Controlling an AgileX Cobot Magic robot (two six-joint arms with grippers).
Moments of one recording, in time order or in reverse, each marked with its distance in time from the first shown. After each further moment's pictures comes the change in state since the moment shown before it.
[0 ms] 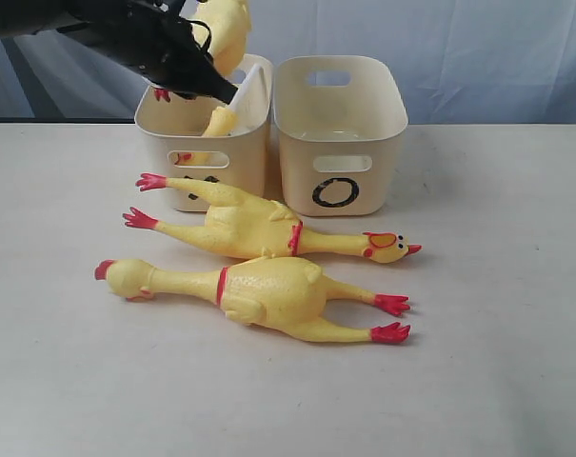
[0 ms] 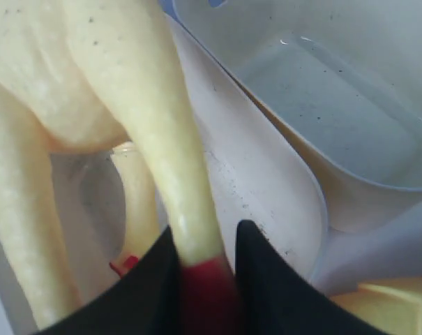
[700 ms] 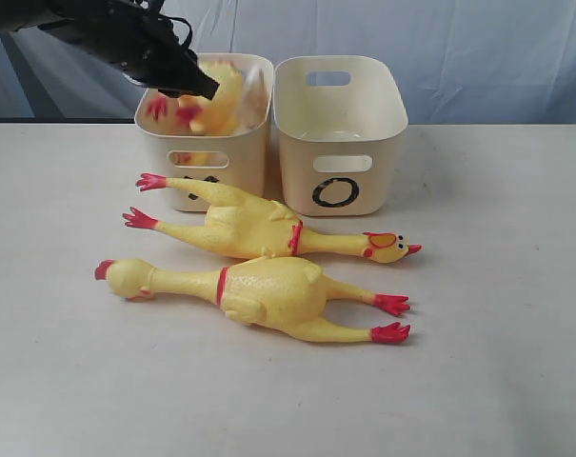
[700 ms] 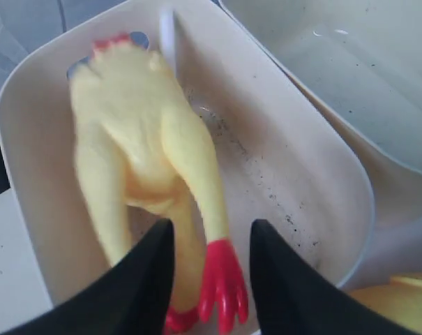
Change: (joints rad) left arm 0.046 0.000 -0.002 0.007 0.009 -0.002; right arm 0.000 0.000 0.000 0.000 0.000 0.000
